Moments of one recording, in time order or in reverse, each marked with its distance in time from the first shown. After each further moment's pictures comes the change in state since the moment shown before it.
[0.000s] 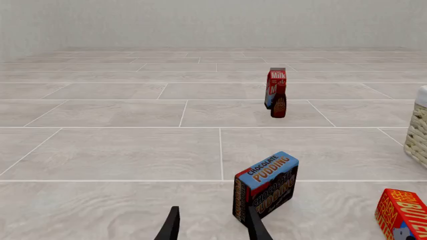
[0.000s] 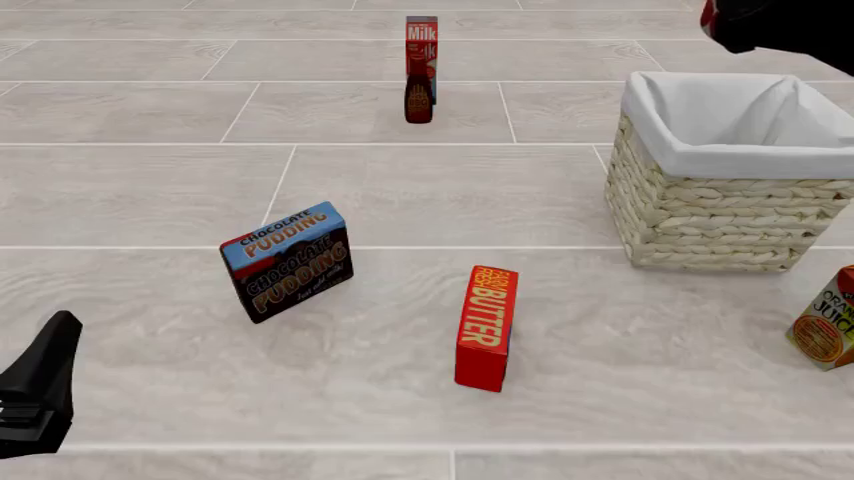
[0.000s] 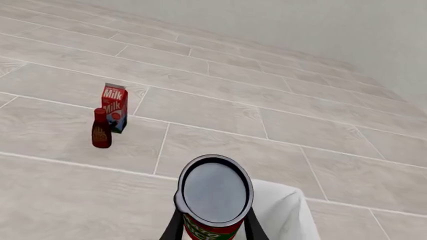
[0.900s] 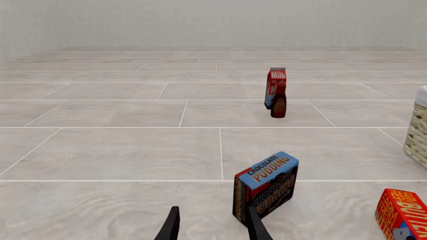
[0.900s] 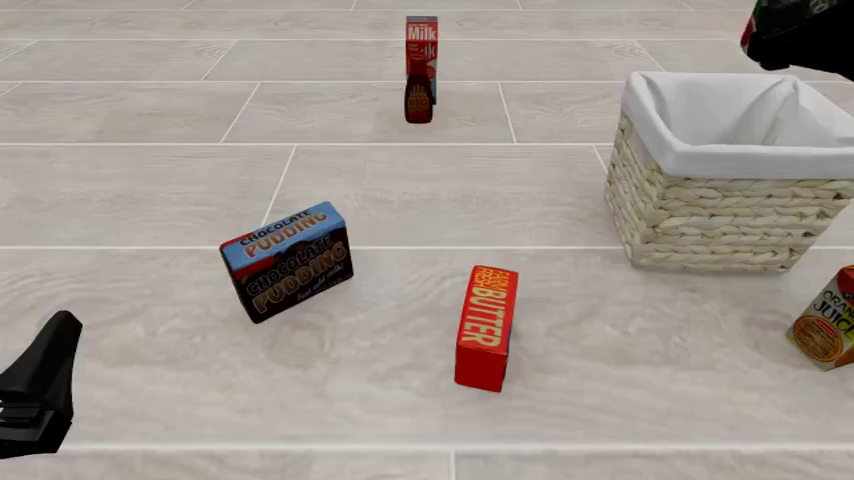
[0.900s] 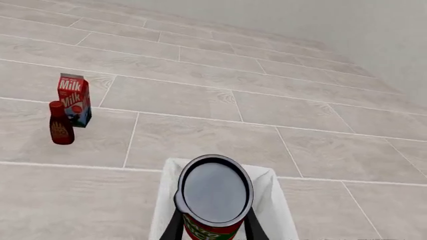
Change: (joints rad) left arm 0.000 0.000 0.000 0.000 0.000; right arm -0.117 0.045 0.021 -0.034 0.014
